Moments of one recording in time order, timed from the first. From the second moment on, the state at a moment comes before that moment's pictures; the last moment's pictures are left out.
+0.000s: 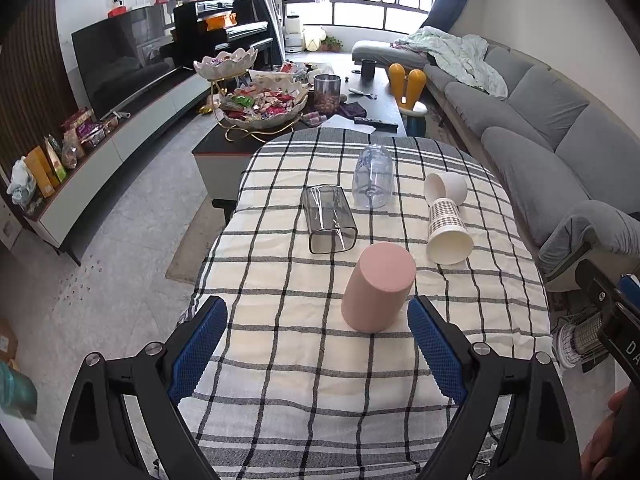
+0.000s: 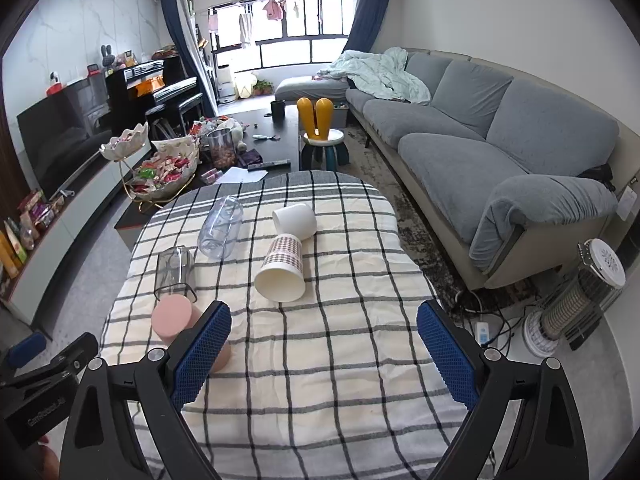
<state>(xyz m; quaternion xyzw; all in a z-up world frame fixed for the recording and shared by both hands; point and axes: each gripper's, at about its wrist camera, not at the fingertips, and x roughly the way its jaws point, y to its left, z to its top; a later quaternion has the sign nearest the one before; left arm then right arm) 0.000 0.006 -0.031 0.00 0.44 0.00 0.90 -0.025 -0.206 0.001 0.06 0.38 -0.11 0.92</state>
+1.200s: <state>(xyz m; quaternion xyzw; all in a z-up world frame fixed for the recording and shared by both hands) 0.000 0.006 -0.037 0.00 0.44 0.00 0.90 -0.025 -0.206 0.001 0.06 0.38 -0.11 0.92</state>
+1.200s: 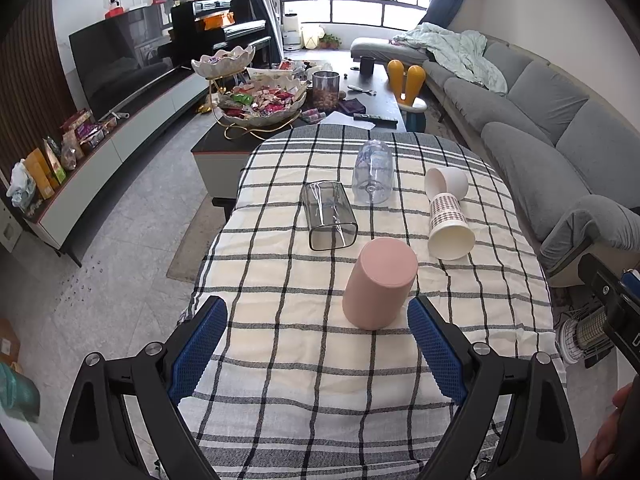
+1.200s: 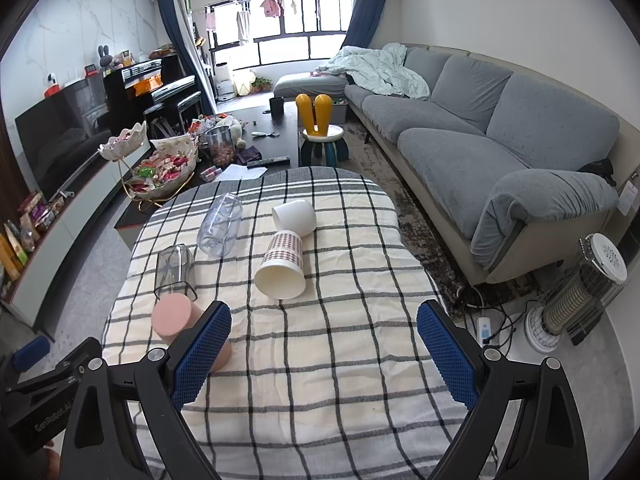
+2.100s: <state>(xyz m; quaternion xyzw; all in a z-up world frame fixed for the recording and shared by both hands) 0.000 0.006 -0.037 0.00 0.44 0.00 0.90 -0.026 -0.205 0.000 0.07 0.38 -0.11 0.92</state>
